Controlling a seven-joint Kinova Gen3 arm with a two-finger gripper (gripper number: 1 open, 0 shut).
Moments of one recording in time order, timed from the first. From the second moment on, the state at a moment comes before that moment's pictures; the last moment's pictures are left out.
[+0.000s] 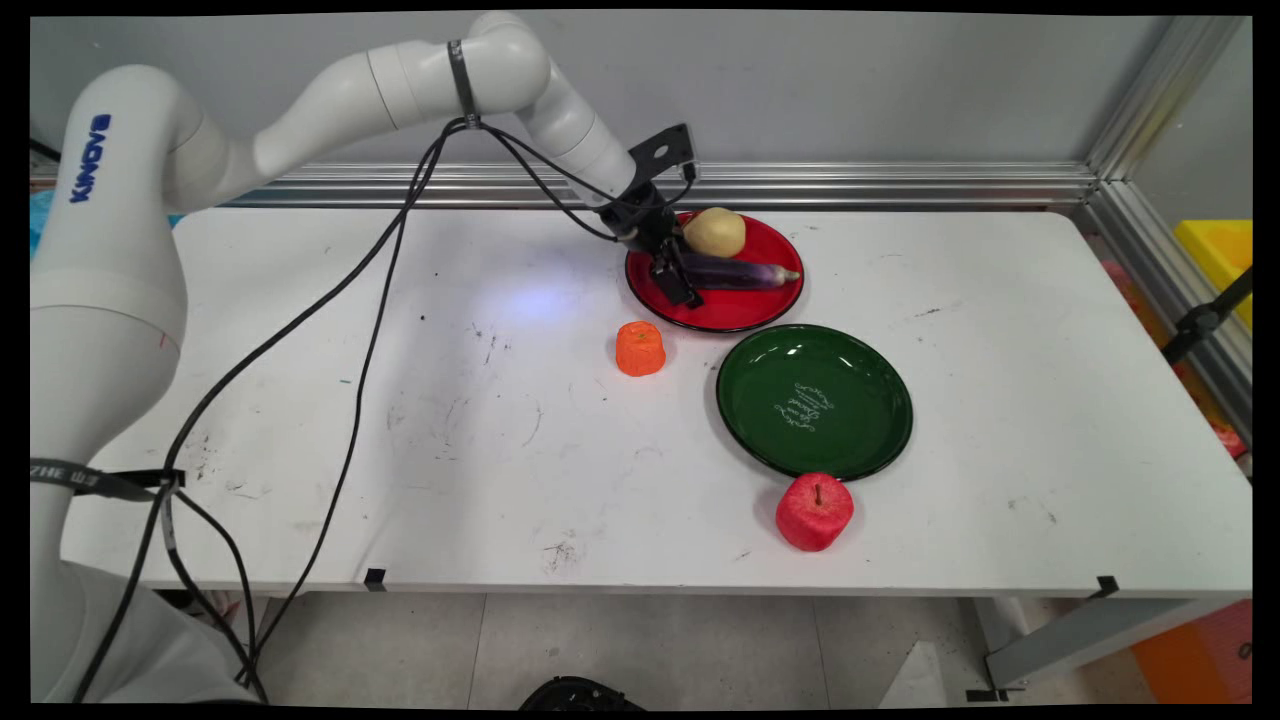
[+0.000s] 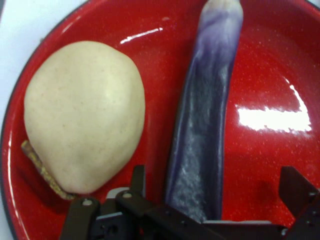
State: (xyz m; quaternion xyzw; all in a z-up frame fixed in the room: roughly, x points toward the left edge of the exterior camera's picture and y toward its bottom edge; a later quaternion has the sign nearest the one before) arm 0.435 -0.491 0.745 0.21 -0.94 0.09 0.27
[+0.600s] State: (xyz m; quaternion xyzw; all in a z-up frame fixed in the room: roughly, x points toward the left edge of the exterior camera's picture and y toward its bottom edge) arm 0.431 -0.495 0.744 0.20 -0.93 0.10 0.27
